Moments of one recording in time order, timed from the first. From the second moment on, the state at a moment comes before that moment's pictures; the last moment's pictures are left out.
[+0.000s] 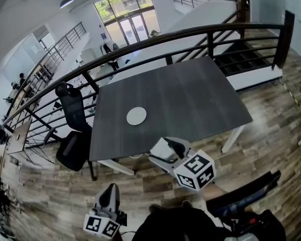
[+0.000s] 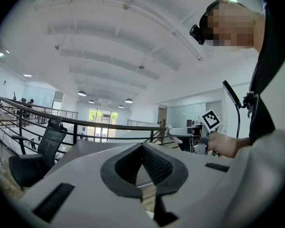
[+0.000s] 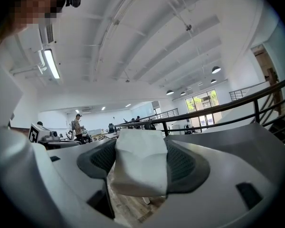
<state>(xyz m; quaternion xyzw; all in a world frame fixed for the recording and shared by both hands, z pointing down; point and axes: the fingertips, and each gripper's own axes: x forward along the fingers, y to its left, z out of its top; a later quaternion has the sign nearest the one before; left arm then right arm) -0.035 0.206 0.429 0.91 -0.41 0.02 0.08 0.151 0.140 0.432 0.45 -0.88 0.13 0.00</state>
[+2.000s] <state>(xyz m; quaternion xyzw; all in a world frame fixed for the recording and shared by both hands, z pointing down) -0.151 -0.111 0.428 0.96 -0.27 -0.01 0.09 0.037 -0.124 0.425 0.57 -0.81 0.15 0.03</state>
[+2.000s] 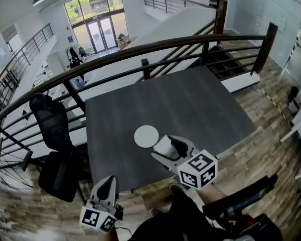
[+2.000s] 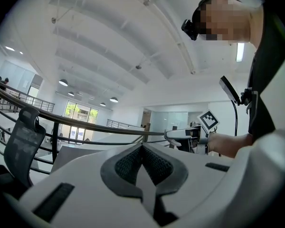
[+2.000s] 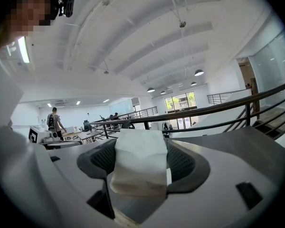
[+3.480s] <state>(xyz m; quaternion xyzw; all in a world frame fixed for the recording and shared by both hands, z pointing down) -0.106 -0.172 0.393 0.89 -0.46 0.00 0.06 0.086 -0.322 0.537 0.46 -0.86 0.21 0.10</state>
